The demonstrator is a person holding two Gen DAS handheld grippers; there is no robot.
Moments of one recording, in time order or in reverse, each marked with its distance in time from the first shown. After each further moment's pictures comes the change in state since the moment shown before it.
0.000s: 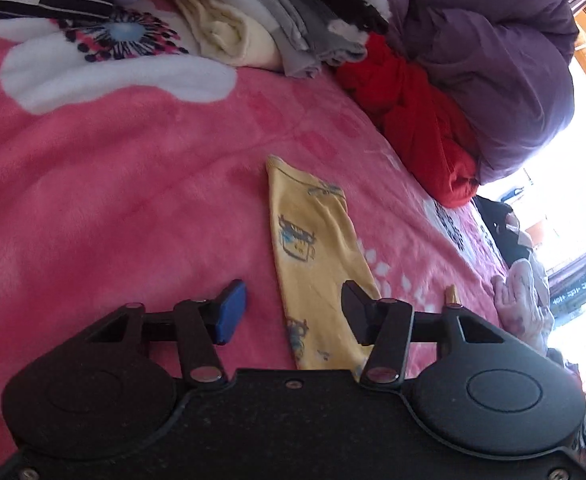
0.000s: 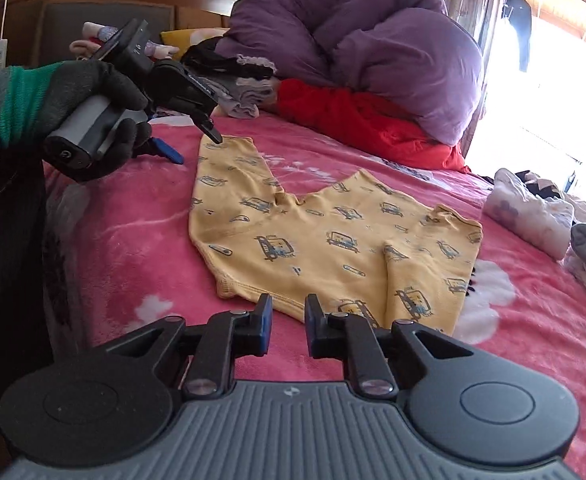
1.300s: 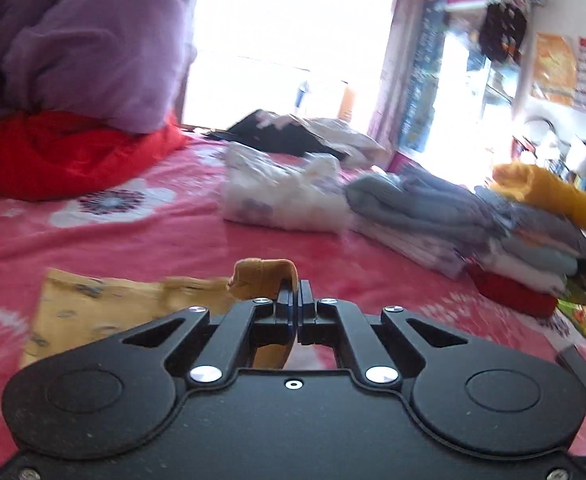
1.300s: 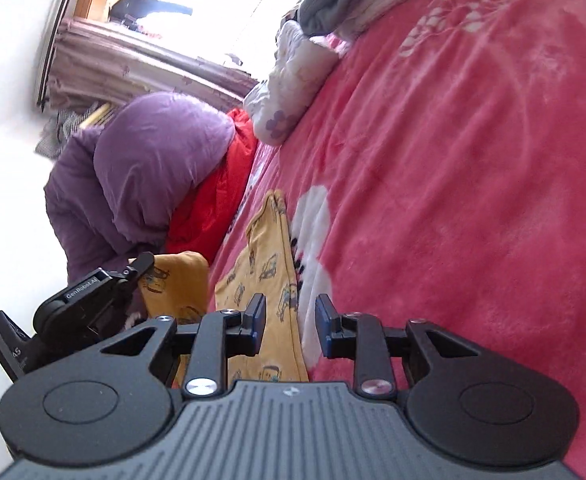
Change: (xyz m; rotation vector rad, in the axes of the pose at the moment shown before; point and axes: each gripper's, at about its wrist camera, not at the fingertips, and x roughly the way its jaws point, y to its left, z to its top) left arm 0.008 -0.318 -0.235 0.893 0.021 -0.411; right arm -0.015 -0.224 -0.108 1.432 -0.210 0.067
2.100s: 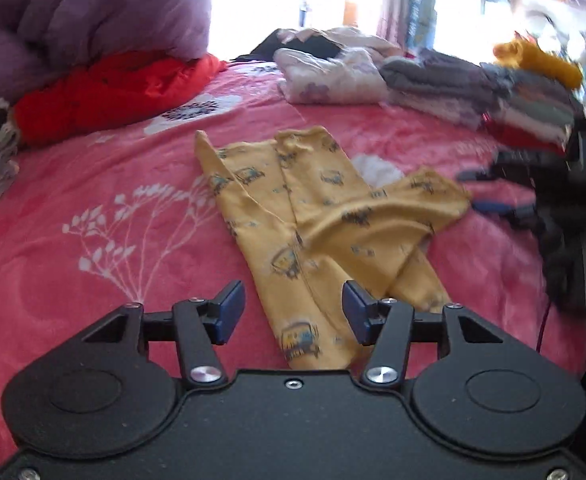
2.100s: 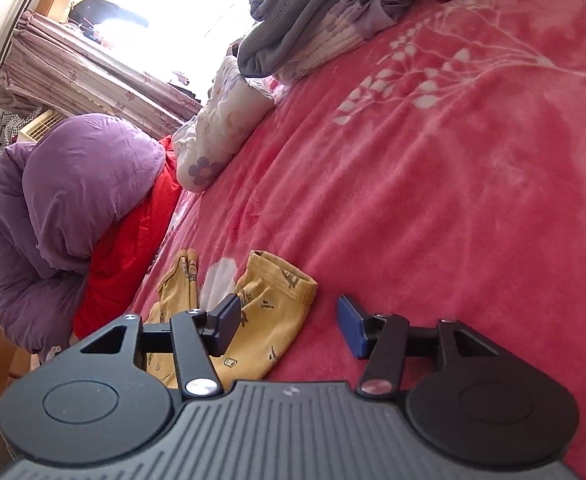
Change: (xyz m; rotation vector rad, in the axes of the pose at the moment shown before) left arm -0.146 0.080 -0.084 0.204 0.243 0.110; right arm 0.036 -0.013 0.049 -0.118 -0.064 -0.228
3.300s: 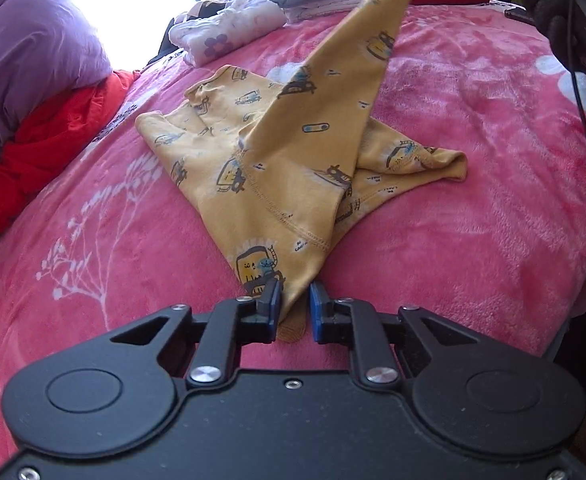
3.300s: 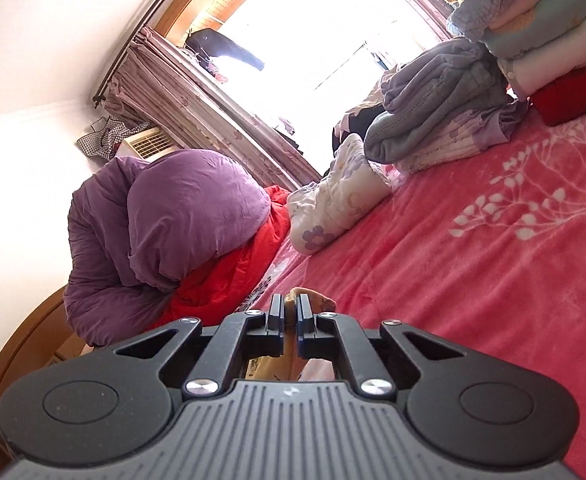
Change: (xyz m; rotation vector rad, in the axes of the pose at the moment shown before) left arm 0.027 -0.028 -0.054 0.383 0.100 0.000; right arm -0.068 0.031 0.015 -0.186 -0.177 0.253
